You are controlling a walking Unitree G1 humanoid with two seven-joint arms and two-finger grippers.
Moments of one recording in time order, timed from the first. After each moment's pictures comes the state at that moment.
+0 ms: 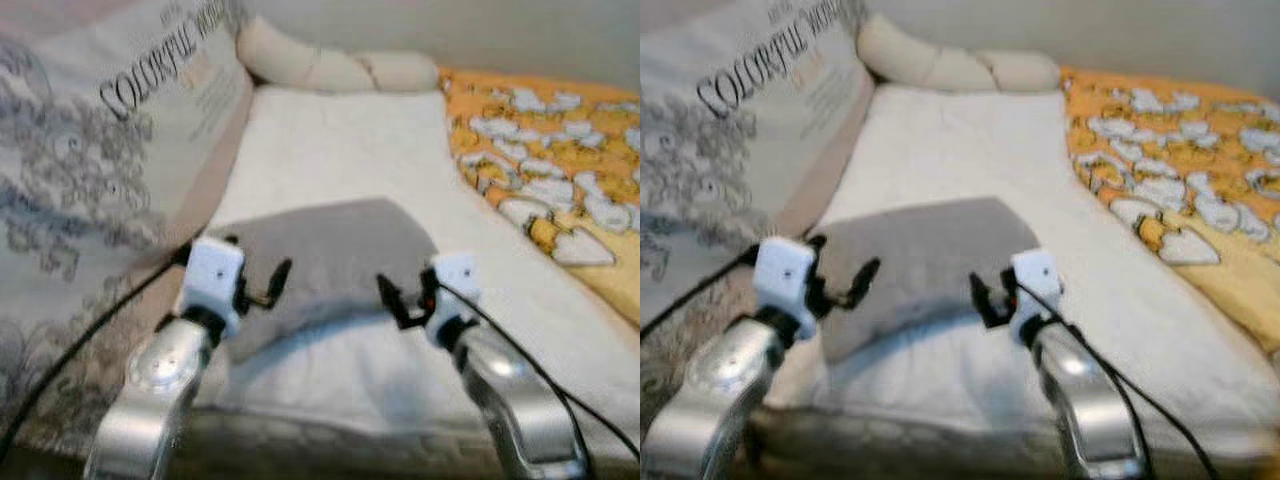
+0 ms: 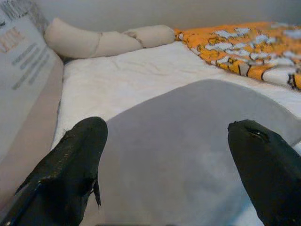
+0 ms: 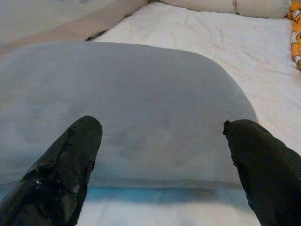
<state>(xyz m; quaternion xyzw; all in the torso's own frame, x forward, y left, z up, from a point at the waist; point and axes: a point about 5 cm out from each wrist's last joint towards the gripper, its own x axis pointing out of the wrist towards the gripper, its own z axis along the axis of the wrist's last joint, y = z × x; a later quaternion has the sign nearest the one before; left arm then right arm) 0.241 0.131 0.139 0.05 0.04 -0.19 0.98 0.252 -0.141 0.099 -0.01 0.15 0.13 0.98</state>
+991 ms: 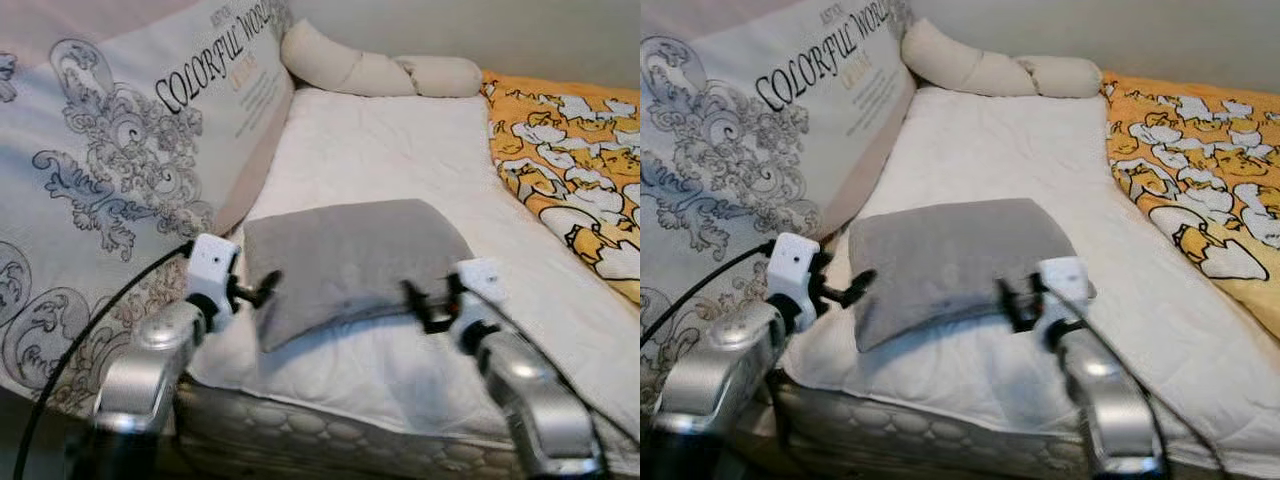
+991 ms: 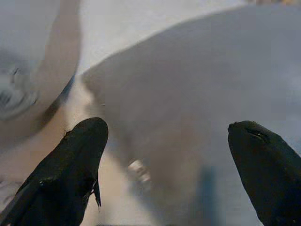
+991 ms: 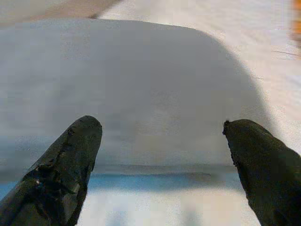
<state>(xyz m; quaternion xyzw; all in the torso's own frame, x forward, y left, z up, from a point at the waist) 0.286 0.175 0.095 0.04 0.19 -0.17 0.97 0.258 -0.176 0.088 -0.02 0.18 0.07 0.98</state>
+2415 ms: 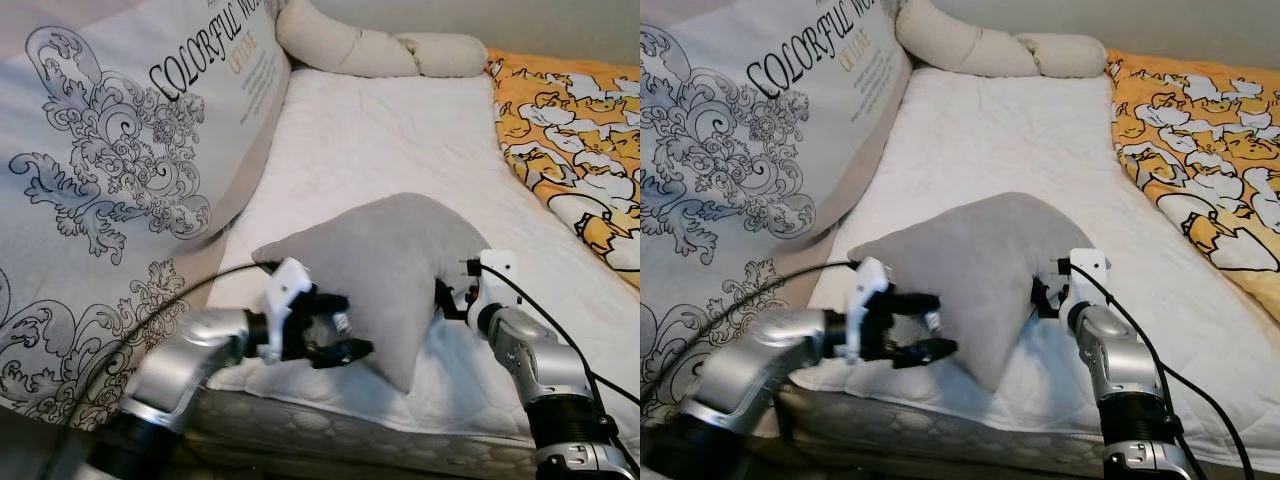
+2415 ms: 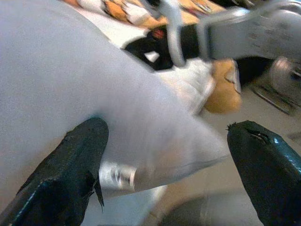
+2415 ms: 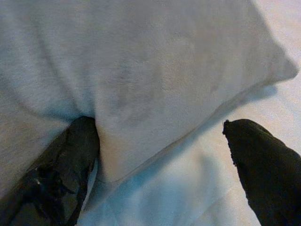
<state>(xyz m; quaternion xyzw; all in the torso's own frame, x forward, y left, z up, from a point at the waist) 0.253 0.103 0.112 -0.01 0.19 -0.59 0.79 0.298 -0.209 0.052 0.02 0.29 0.00 0.96</state>
